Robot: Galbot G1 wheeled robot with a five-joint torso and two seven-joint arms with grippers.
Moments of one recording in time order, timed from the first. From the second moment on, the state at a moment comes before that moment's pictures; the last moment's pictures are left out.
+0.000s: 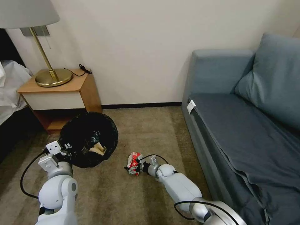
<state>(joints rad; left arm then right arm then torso) 1.32 -1.52 -0.80 -2.04 -0.35 0.43 -0.31 -0.59 1.61 -0.11 0.54 0.29 0.00 -0.53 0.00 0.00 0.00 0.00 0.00</state>
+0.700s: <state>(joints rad) 1.32 -1.54 -0.79 -2.04 -0.33 0.42 -0.32 -0.60 1.61 -0.13 0.54 0.32 0.01 -0.55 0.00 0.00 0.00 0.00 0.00</state>
